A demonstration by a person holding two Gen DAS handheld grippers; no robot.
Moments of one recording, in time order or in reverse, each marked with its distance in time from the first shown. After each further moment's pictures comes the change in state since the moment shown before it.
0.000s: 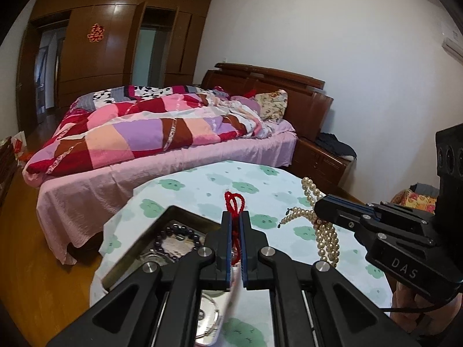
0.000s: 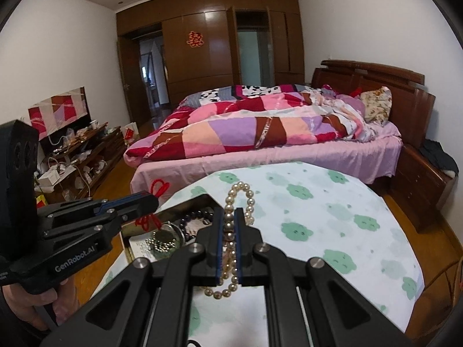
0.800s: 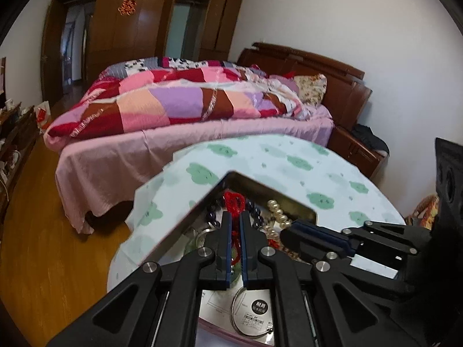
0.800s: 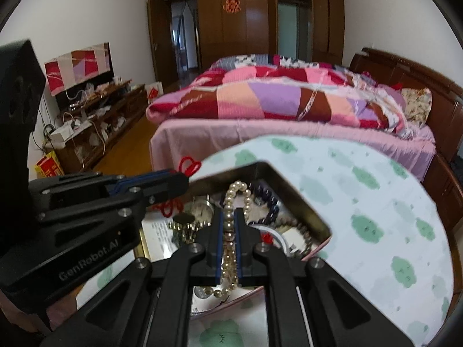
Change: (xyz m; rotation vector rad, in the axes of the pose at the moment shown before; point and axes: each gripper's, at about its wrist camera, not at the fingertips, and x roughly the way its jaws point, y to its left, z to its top) left arm 0.048 0.066 -0.034 -0.092 0.121 0.131; right arm 0.095 0.060 -0.033 -0.120 0.174 0.101
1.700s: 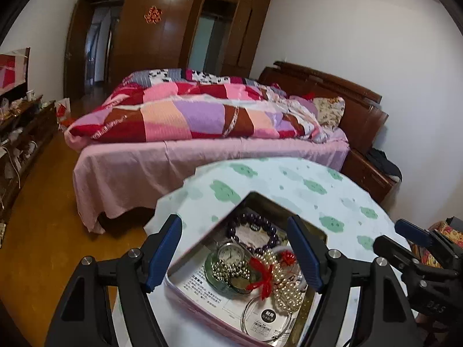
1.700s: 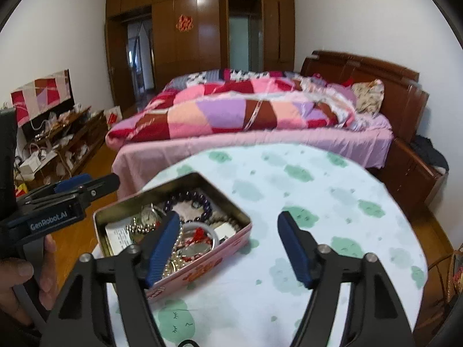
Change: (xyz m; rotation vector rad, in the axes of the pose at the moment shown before) left arm -0.031 0.013 0.010 -0.090 -0.111 0.077; right arm -0.075 -0.040 -0.005 0.127 -0.106 -0.206
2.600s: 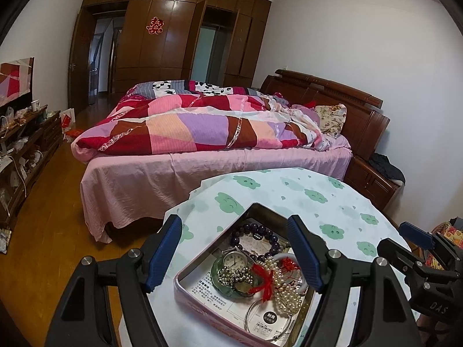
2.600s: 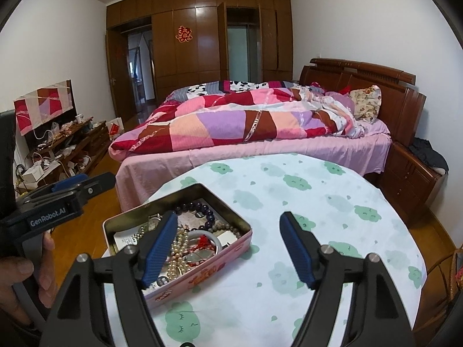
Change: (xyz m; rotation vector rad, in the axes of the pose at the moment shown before) left arm -0.014 -0.002 0.005 0.021 -0.040 0.026; right arm -0.007 0.001 -0.003 0.012 -0.048 0.011
